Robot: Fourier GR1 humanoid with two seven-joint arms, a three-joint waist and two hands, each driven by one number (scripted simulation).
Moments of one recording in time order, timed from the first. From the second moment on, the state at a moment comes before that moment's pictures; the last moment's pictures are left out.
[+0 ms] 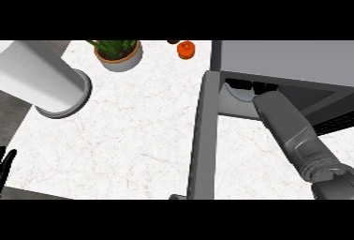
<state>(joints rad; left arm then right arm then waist) 0.37 0.12 0.37 -1.87 0.29 -0.45 -0.25 -1.06 -0.18 -0.08 -0.06 0.19 -0.83 -0.66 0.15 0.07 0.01</state>
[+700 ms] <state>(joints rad) 0.36 0.12 0.37 -1.87 0.28 -0.45 -0.27 -1.05 -0.14 -0.08 -0.06 0.21 -0.81 -0.67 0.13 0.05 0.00</state>
